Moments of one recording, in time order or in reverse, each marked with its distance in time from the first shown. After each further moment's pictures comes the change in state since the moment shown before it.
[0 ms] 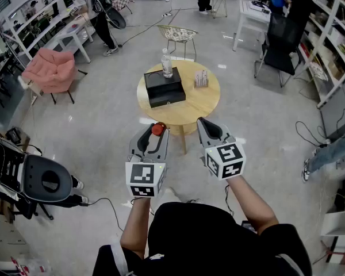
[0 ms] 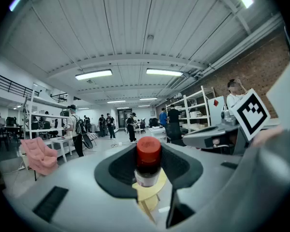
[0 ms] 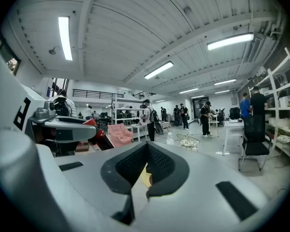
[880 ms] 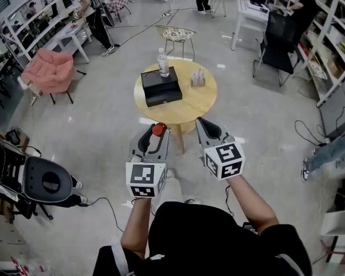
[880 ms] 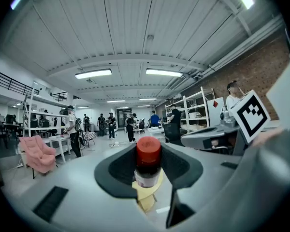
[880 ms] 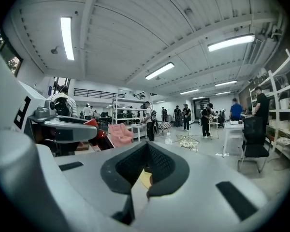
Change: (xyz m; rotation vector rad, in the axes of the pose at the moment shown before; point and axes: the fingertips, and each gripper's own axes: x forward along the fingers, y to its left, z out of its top) left arm 0.001 -0.023 -0.001 -0.015 -0.001 -0.009; right arm -0.015 -0.009 -0.003 -0.016 -0.006 0.004
